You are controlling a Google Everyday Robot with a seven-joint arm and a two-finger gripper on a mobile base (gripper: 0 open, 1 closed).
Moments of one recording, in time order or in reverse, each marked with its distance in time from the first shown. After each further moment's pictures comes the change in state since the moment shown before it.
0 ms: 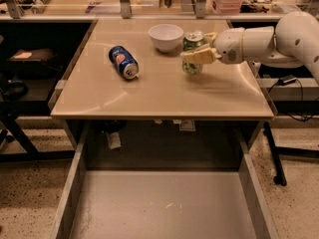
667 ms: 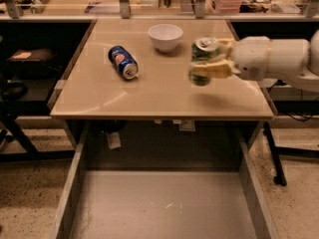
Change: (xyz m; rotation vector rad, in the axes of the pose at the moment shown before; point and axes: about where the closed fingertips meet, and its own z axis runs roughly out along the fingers) arm -0.032 0.084 -0.063 0.003 -0.094 -0.089
